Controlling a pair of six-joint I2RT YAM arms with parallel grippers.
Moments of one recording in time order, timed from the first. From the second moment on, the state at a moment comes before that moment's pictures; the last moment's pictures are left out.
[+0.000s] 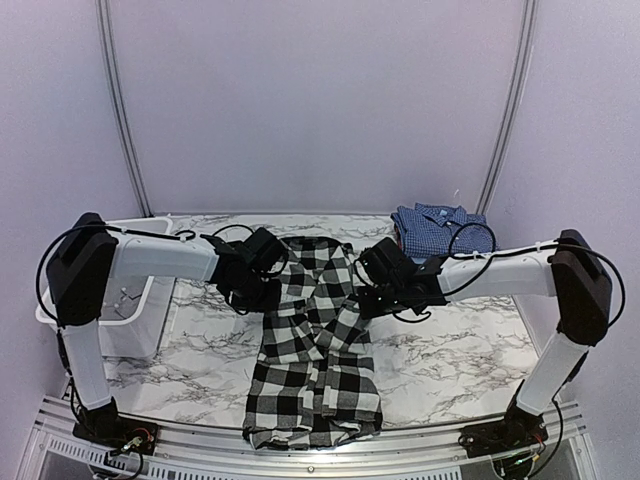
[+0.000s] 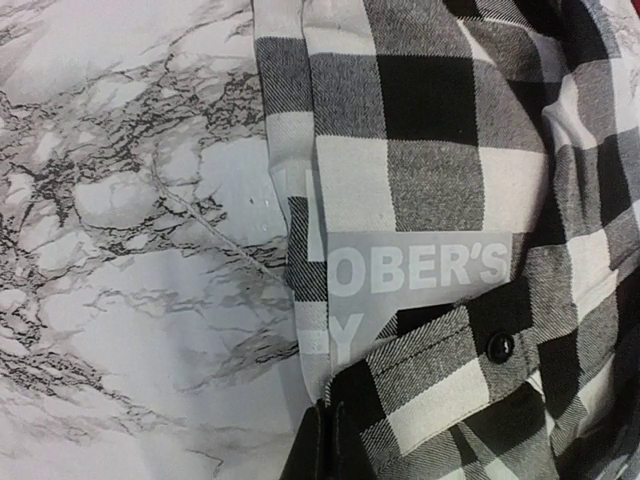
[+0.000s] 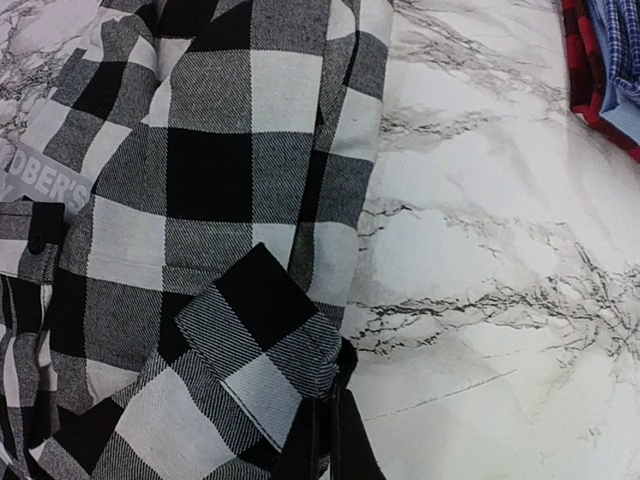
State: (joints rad) left arm -0.78 1.93 1.30 -0.50 -0.15 -0.61; right arm 0.82 1.70 1.05 -0.31 0.28 0.47
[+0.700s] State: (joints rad) left arm -0.36 1.50 1.58 -0.74 -0.35 -0.43; right arm 0.35 1.39 1.14 -0.45 0.43 0.37
